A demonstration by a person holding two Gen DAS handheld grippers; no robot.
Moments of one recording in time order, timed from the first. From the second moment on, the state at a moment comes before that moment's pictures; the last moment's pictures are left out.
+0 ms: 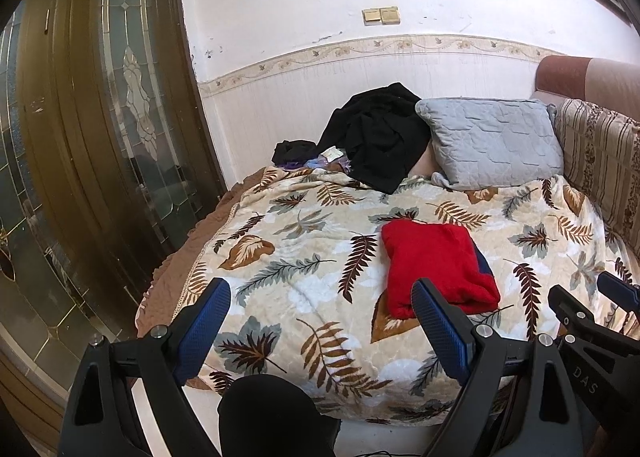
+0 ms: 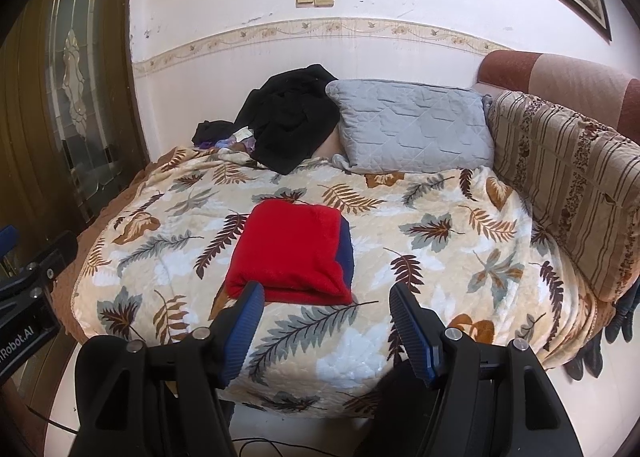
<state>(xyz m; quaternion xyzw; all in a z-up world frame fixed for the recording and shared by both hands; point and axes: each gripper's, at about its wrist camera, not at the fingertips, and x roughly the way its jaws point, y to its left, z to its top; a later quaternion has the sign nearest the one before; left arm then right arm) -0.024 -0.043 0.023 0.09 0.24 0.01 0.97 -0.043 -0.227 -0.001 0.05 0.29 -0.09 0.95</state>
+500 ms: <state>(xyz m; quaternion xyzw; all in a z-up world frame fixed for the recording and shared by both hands) -0.019 -0.042 0.016 0.09 0.25 0.01 0.96 -0.041 -0.227 -0.006 0.05 0.30 -0.09 0.95</state>
